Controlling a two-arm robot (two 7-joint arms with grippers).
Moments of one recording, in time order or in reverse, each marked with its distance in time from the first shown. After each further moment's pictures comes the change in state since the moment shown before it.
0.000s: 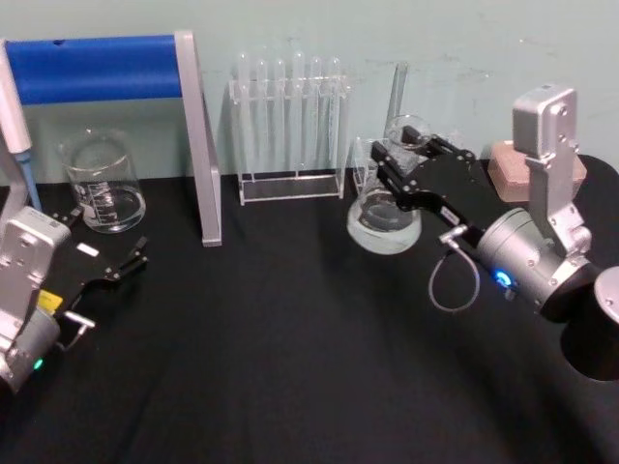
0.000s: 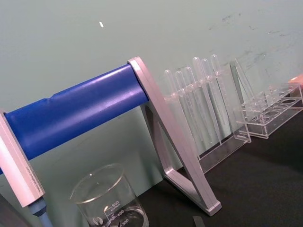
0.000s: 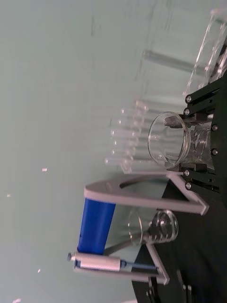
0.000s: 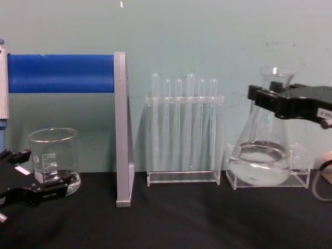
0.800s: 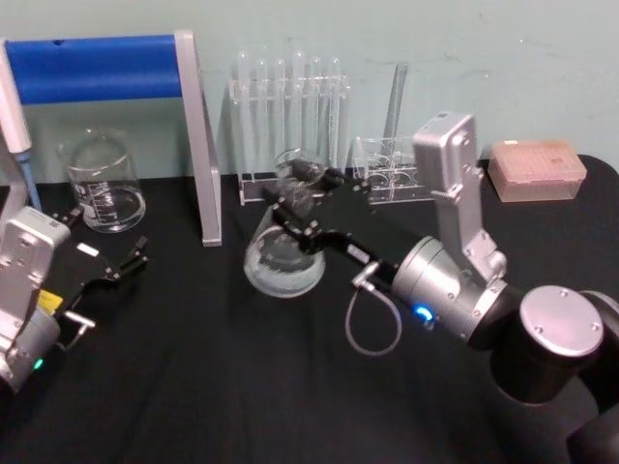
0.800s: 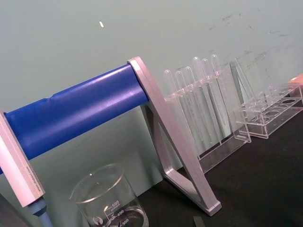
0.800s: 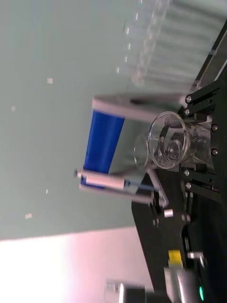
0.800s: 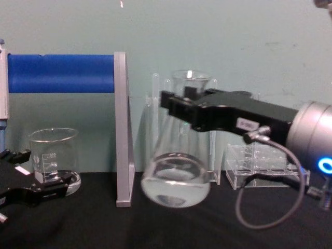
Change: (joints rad) left arm 0.000 0.000 0.000 0.000 0.000 0.000 0.000; right arm 0.008 -0.042 -0.155 -0.037 0.010 0.000 0.081
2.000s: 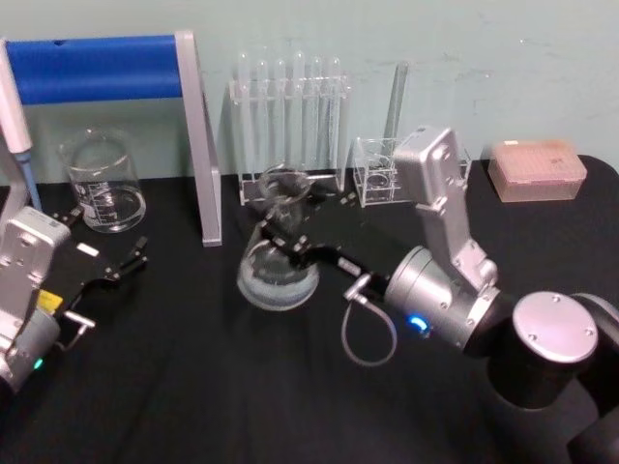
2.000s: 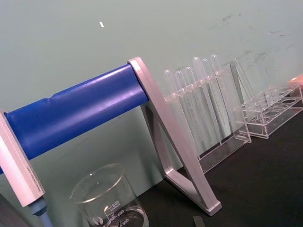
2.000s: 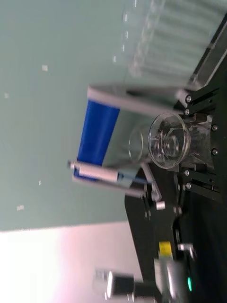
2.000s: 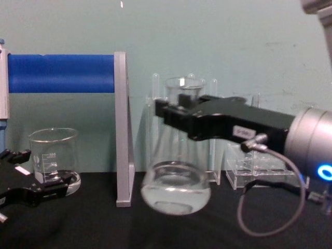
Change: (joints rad) left arm 0.000 0.000 0.000 0.000 0.000 0.000 0.000; right arm 0.007 0.031 -0.051 -0.009 0.001 0.002 -0.005
